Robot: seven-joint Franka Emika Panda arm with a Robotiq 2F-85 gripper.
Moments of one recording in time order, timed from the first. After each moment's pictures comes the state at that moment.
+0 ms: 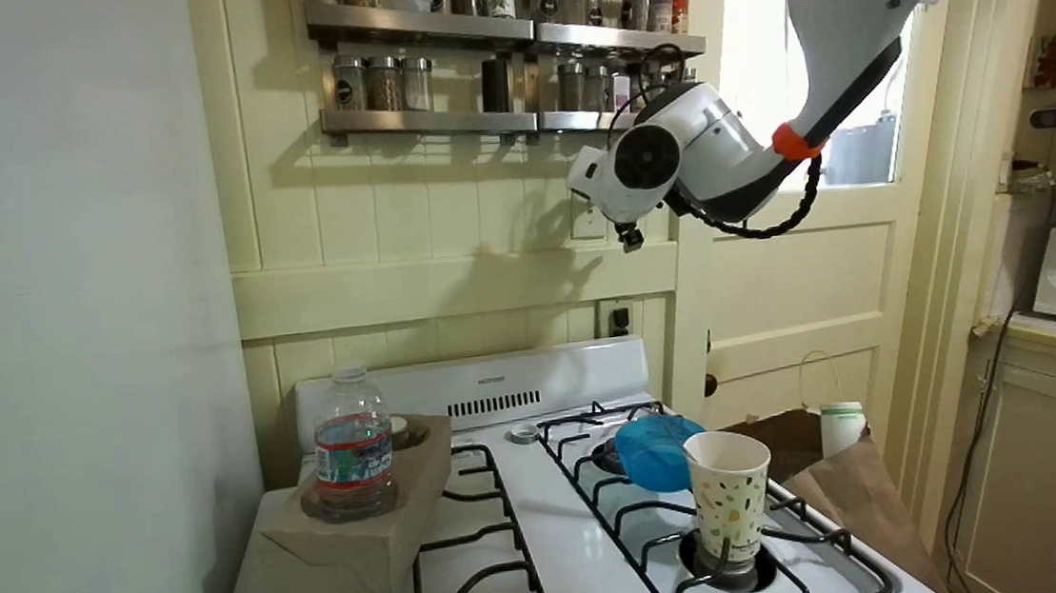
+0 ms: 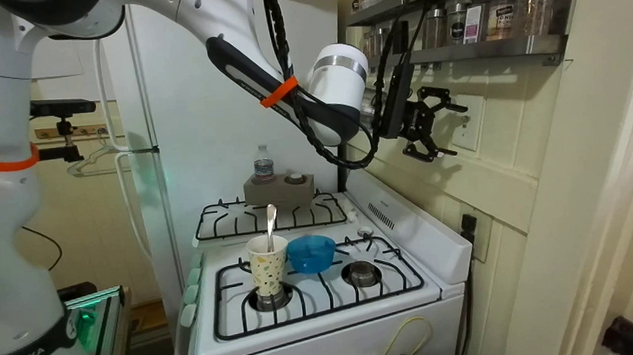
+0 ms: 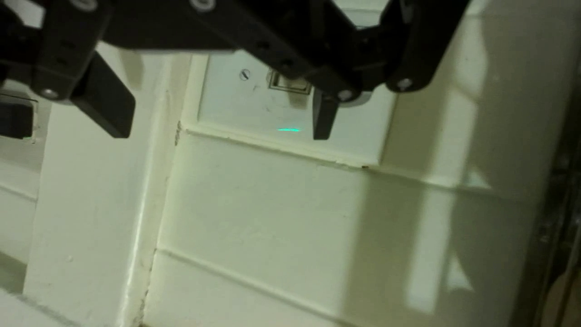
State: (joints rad) arm -0.09 0.30 -0.03 -1.78 -2.07 2.65 0.34
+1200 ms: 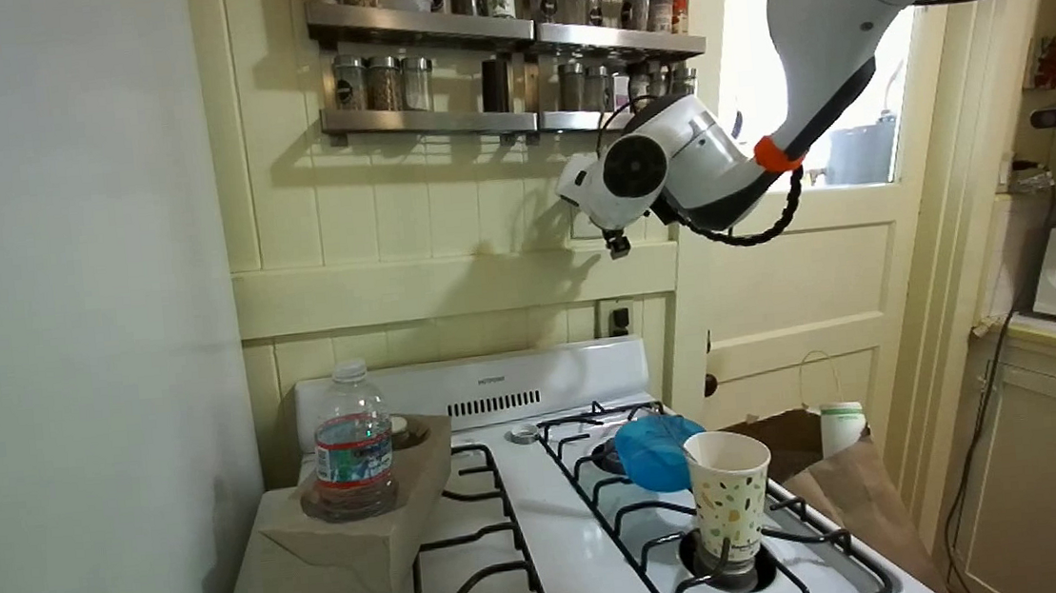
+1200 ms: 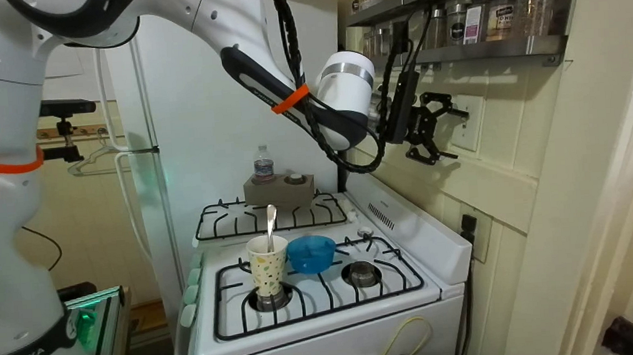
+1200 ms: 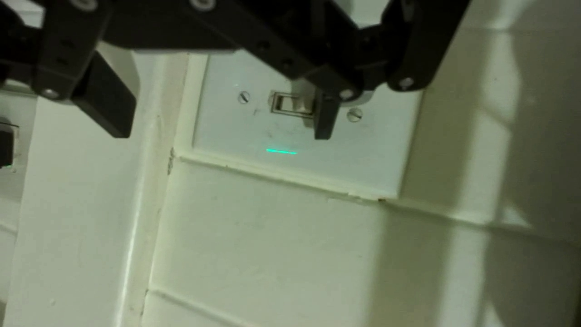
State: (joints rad) arm -0.09 0.36 -0.02 -1.71 -2.07 2.66 0.35
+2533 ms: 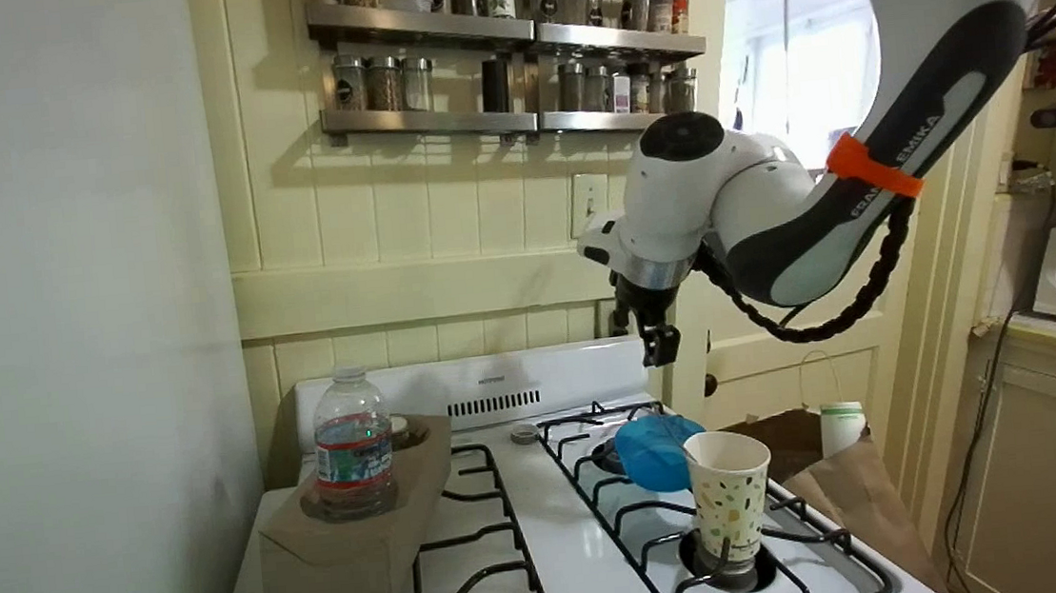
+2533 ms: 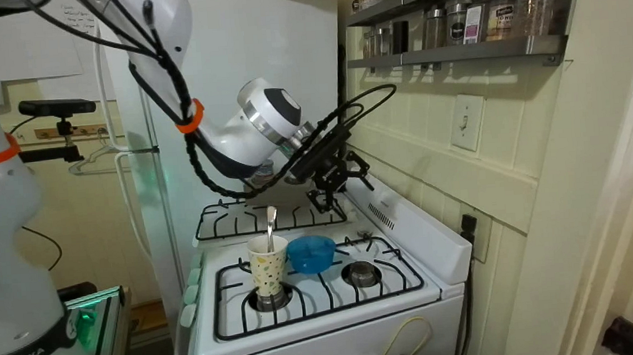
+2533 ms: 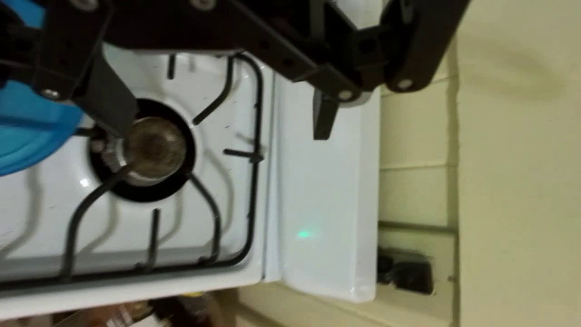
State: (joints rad) arm -0.08 0.03 0.04 -2.35 -1.28 2.80 -0.25
